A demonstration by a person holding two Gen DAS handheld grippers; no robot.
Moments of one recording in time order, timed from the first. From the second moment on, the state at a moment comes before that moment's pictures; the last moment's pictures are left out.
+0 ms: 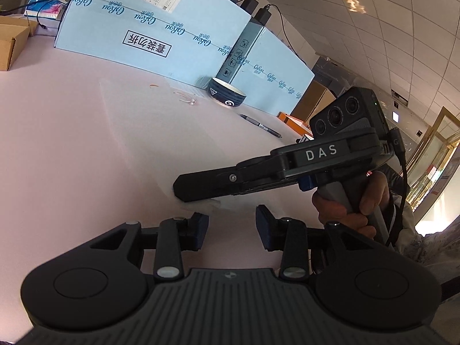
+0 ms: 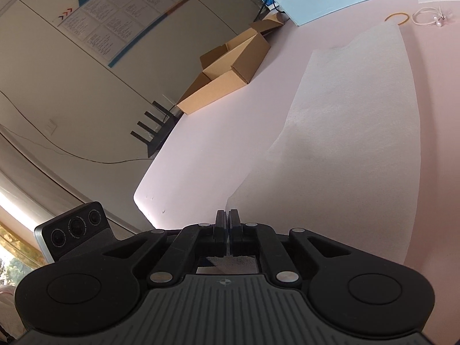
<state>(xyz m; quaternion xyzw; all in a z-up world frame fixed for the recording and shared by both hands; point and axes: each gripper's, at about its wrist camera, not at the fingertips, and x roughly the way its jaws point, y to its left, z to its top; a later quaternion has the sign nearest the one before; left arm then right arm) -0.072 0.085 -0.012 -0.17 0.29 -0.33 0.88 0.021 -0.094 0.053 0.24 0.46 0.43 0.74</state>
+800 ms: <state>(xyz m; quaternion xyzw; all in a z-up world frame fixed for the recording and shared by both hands) -0.071 0.147 0.025 -0.21 0.21 -0.24 0.93 0.034 -0.173 0.056 0.33 0.38 0.29 0.81</state>
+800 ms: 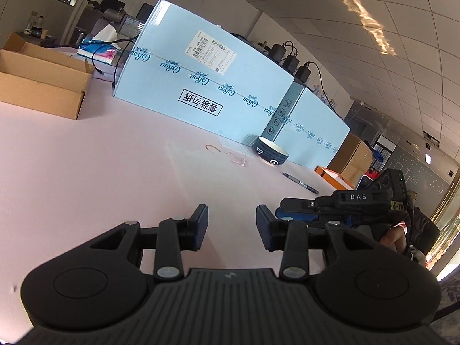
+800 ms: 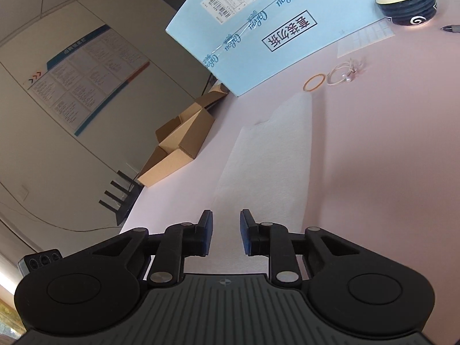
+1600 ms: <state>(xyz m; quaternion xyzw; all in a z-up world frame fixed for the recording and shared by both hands) 0.088 0.107 -0.019 -0.21 0.33 -0.22 0.89 0.112 -0.160 0.008 0.33 0.41 0.22 0.82</state>
